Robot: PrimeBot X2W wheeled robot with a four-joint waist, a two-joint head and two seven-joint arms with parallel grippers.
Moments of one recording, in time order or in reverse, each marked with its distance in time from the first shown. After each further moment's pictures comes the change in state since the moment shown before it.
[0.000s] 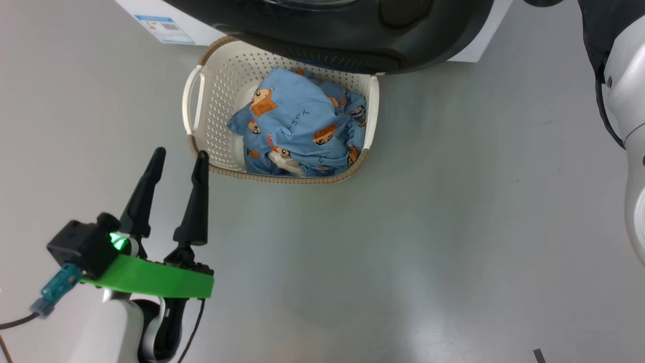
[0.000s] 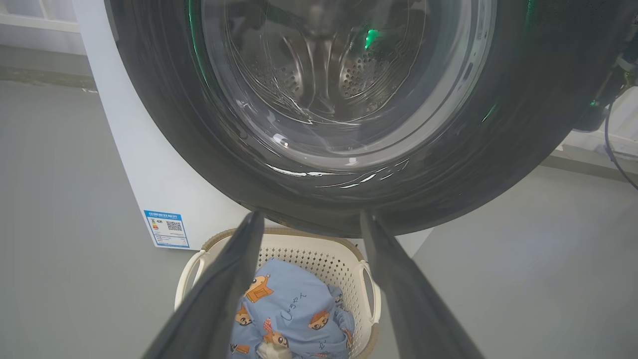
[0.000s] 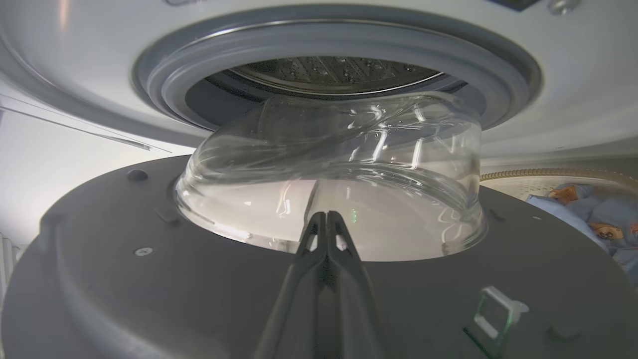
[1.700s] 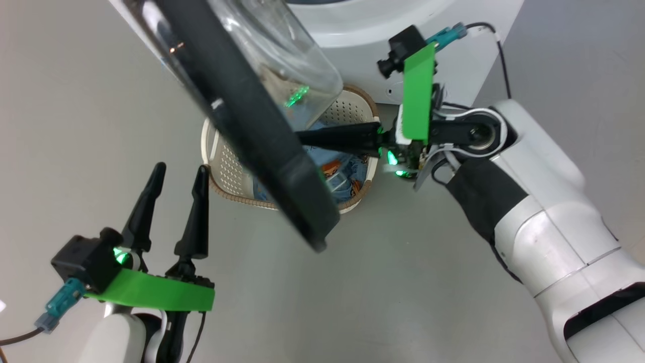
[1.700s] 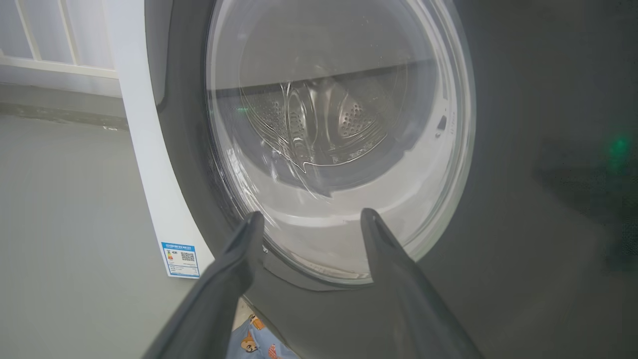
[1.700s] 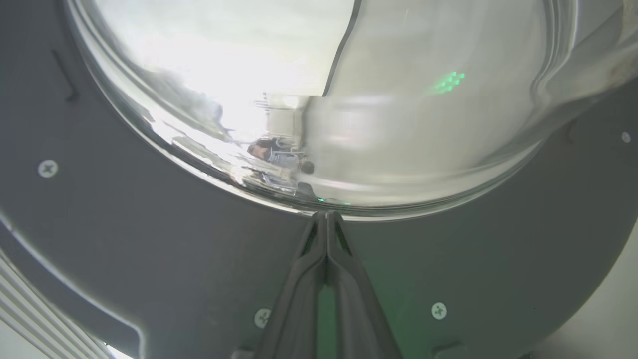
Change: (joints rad) left arm 0.050 -0.010 0.014 -0.016 0.023 0.000 0.000; right arm 0.580 -0.006 0.960 -0.518 0.879 0.000 0.146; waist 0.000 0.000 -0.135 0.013
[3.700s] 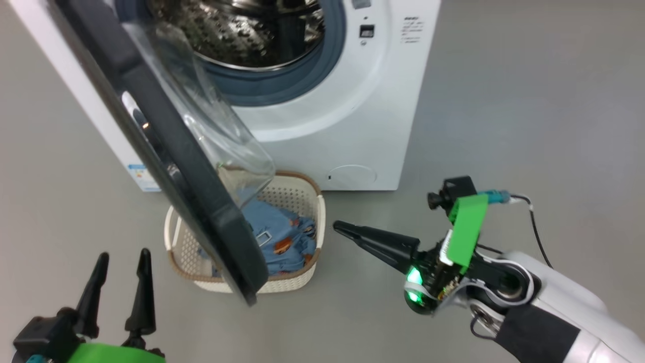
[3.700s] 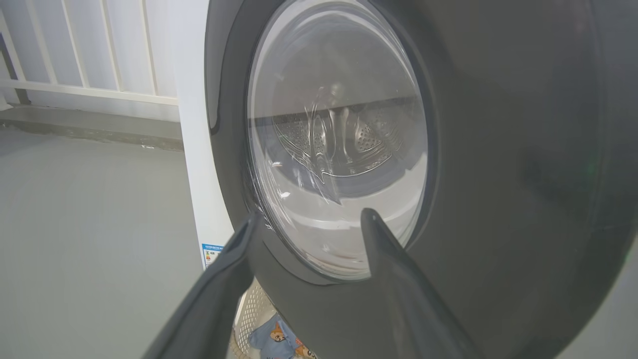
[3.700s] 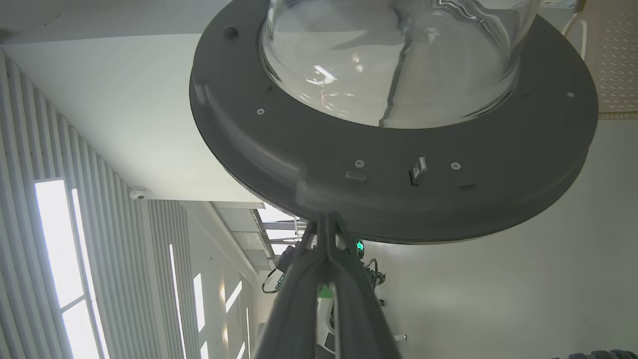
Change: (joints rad) left arm 0.248 0.018 0.182 0.031 0.078 0.000 0.000; right arm 0.428 -0.337 0.388 -0.552 0.543 0.000 -0.593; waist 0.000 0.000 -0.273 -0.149
